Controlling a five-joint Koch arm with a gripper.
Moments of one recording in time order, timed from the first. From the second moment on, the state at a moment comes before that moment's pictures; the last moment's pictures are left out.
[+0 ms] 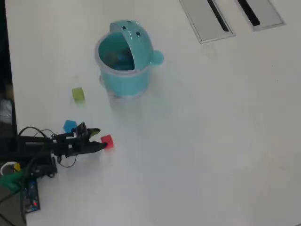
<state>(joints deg) -2.5 119.4 160.6 -11.0 -100.2</state>
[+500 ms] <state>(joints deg) -1.5 108.9 159.0 -12.1 -102.1</state>
